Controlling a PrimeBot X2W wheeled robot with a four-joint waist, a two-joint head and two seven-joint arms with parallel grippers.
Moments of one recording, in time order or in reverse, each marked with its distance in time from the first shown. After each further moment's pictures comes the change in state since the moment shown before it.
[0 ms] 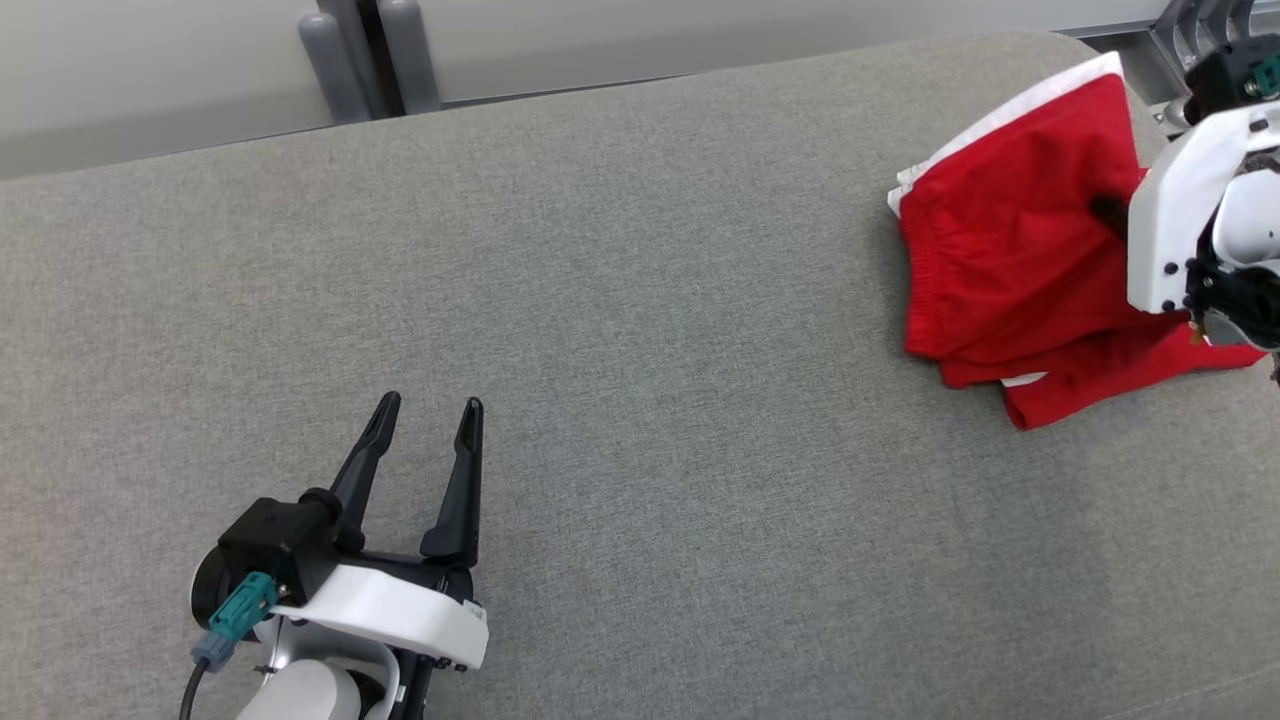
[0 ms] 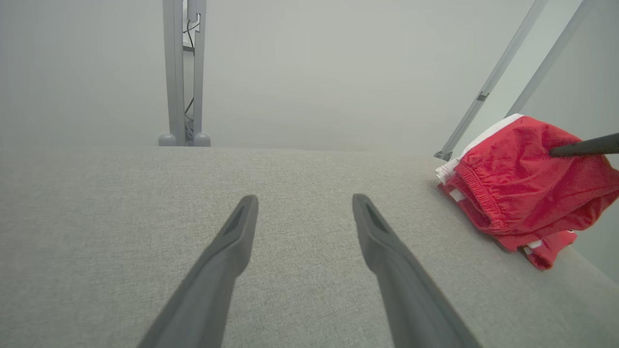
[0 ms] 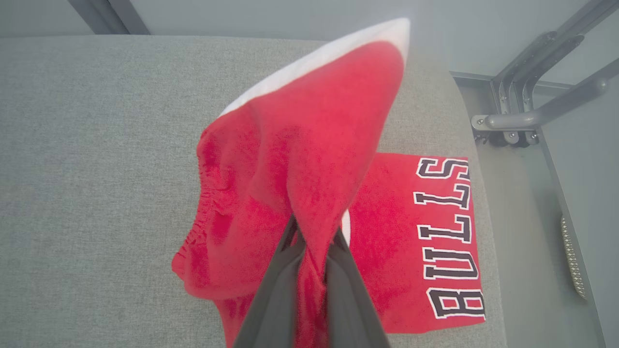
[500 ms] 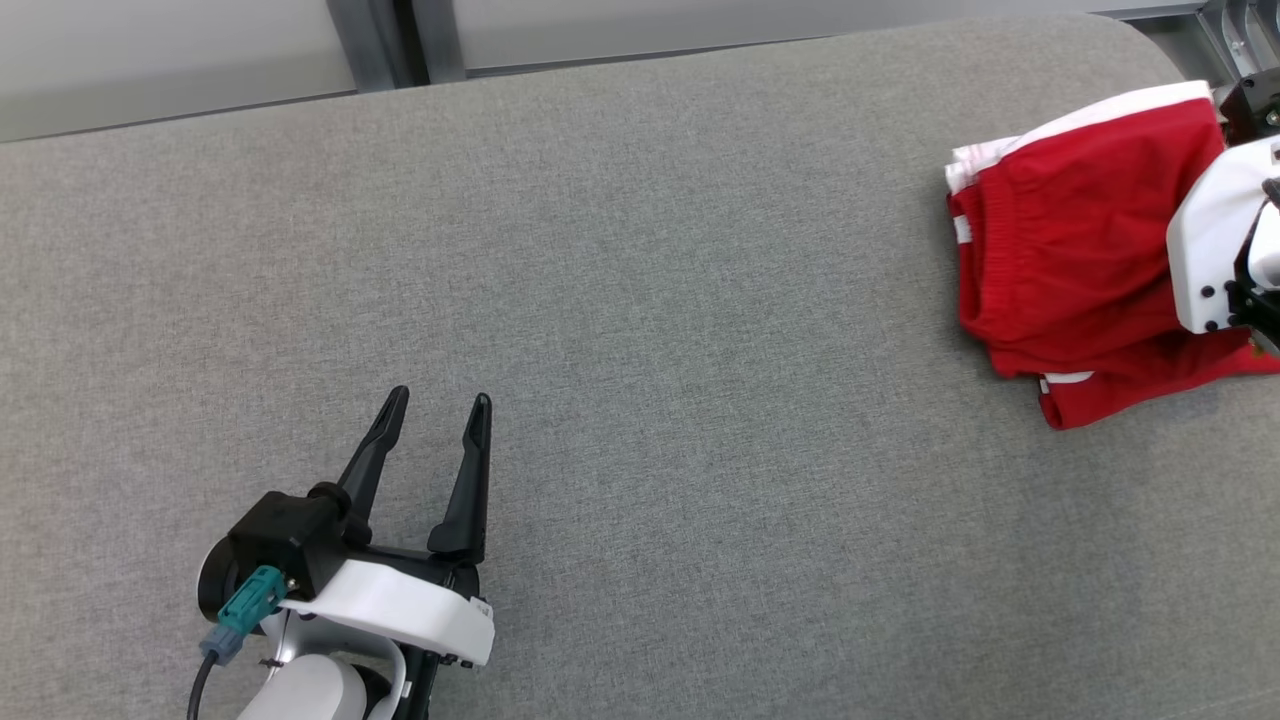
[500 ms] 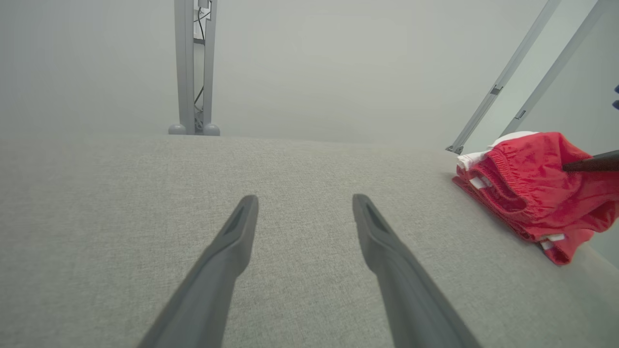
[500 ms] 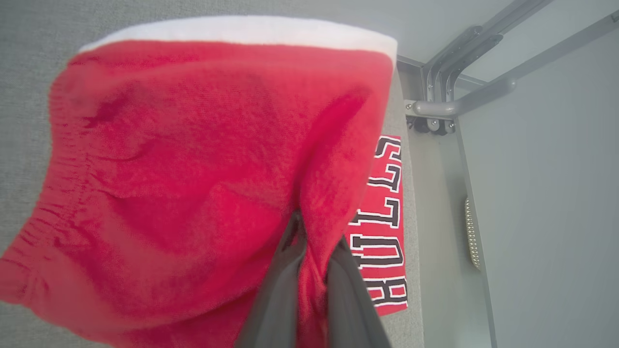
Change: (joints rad) left arm -0.019 0.002 -0.013 0.002 0.004 -0.001 0.004; right arm -0.058 0.040 -0.021 0.274 -0.296 0.000 -0.124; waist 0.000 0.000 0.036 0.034
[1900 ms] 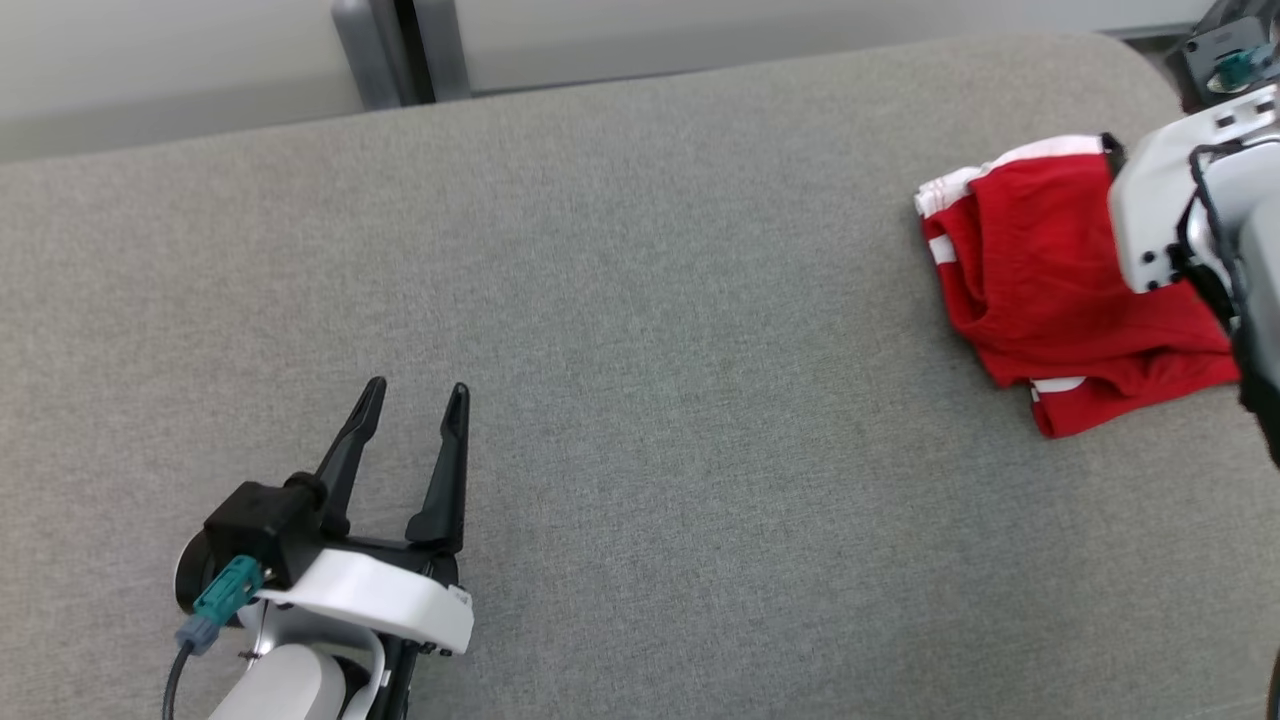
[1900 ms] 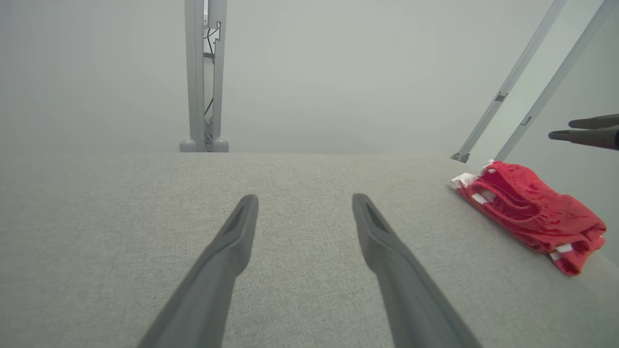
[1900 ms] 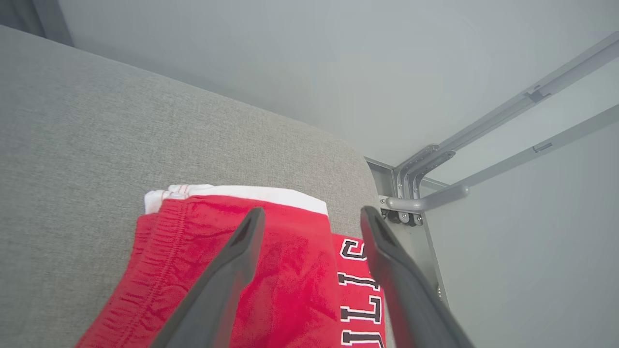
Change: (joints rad) left arm -0.022 0.024 0.003 0.016 -0.016 0.001 -0.002; right arm -0.077 0.125 -0.184 0.134 -0.365 0.000 -0.292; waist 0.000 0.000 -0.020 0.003
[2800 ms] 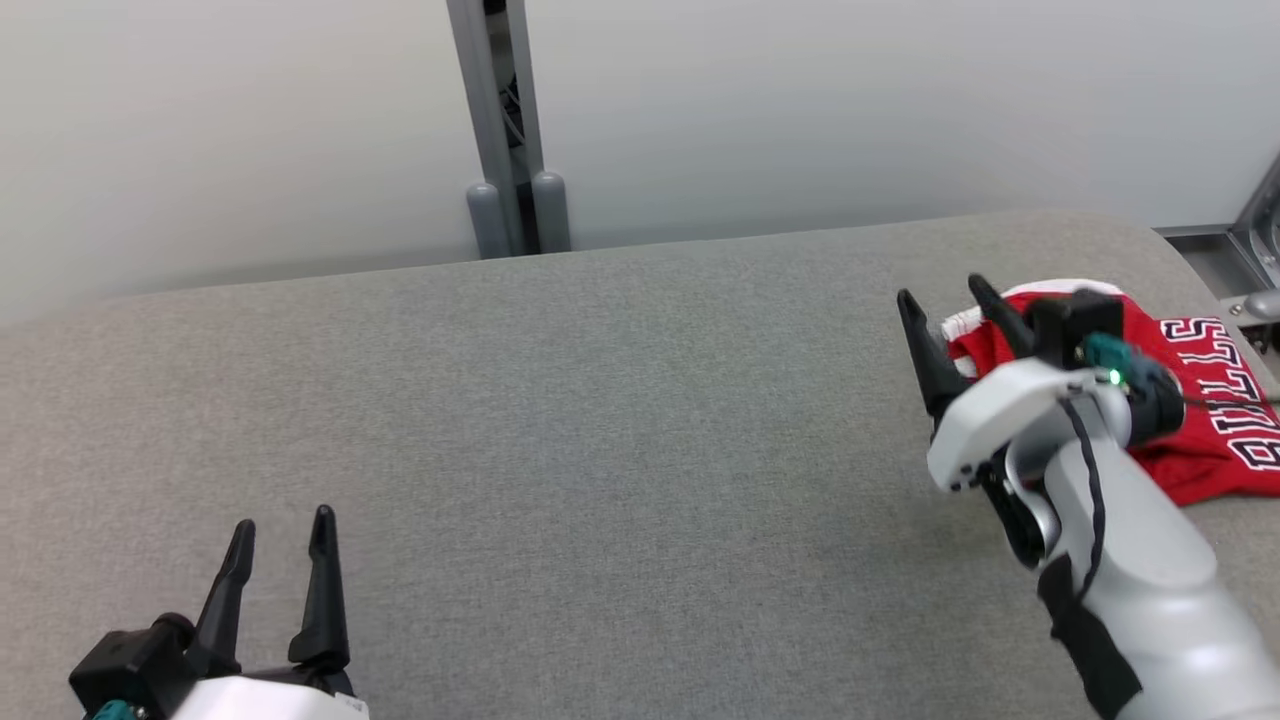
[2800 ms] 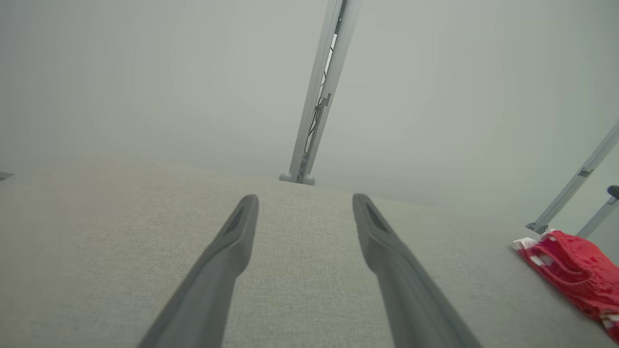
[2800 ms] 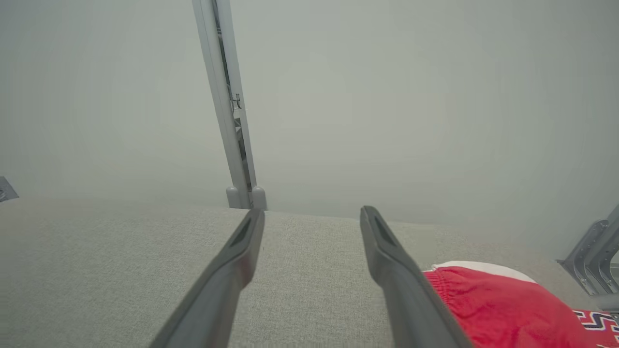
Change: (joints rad) left arm 0.281 0.016 0.196 -0.047 -0.083 0.018 -0.052; right arm 0.456 0.192 -0.152 -0.311 0.181 0.000 -0.367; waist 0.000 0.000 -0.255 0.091
